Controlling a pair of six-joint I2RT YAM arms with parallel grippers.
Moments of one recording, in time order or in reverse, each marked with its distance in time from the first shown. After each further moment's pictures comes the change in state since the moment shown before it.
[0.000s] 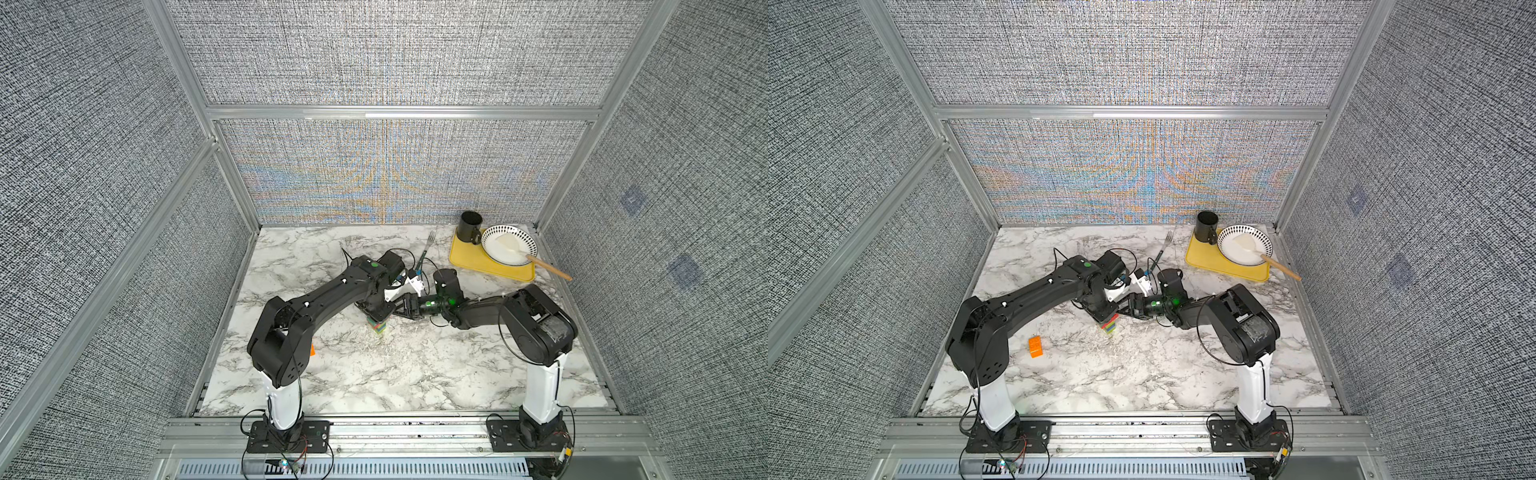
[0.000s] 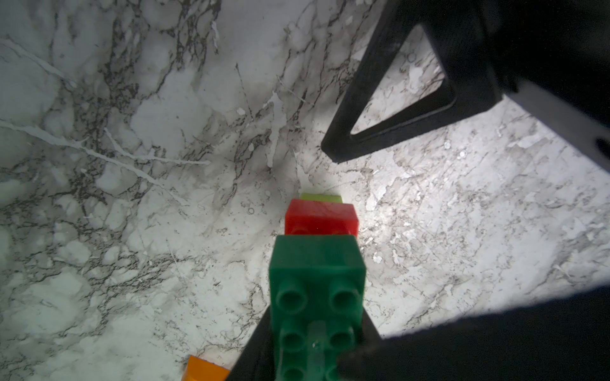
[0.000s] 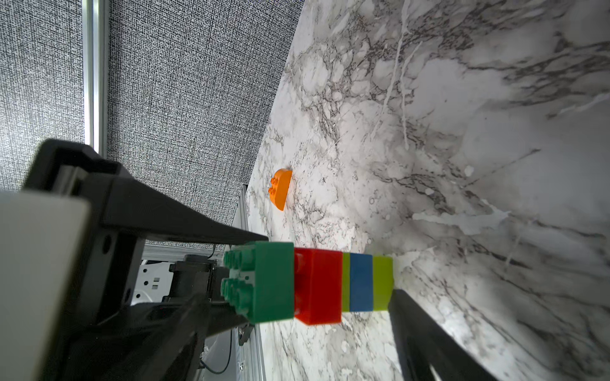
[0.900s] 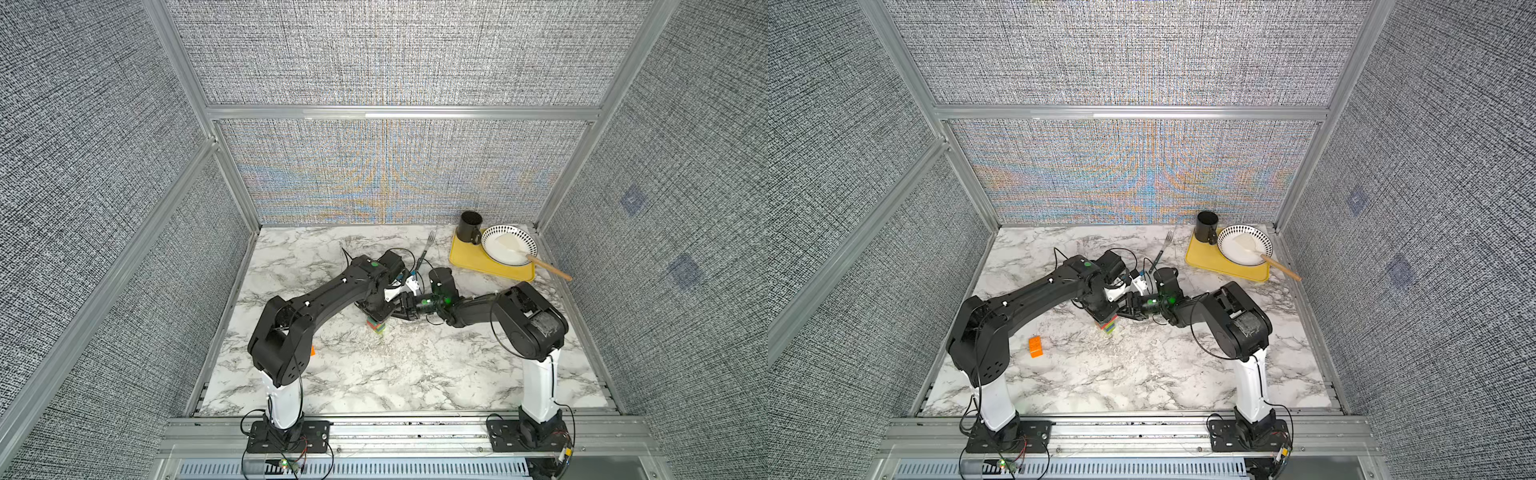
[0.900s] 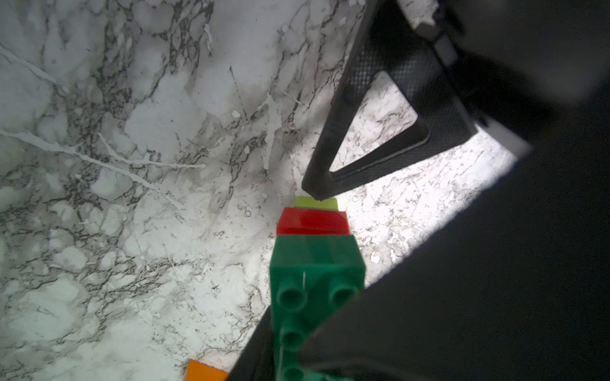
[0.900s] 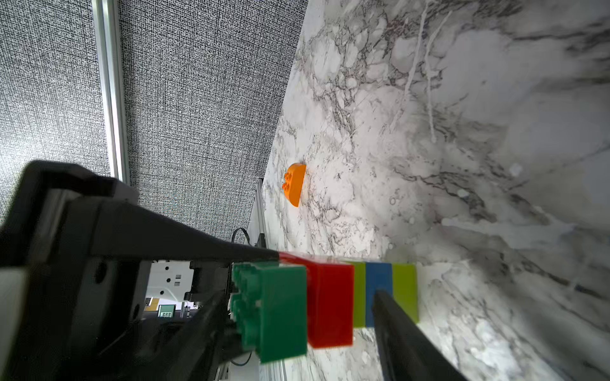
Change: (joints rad) left arm 0.006 0.004 0.002 -0.003 0.011 0.022; right arm 0.015 0.059 0.053 0.032 -0.061 0.086
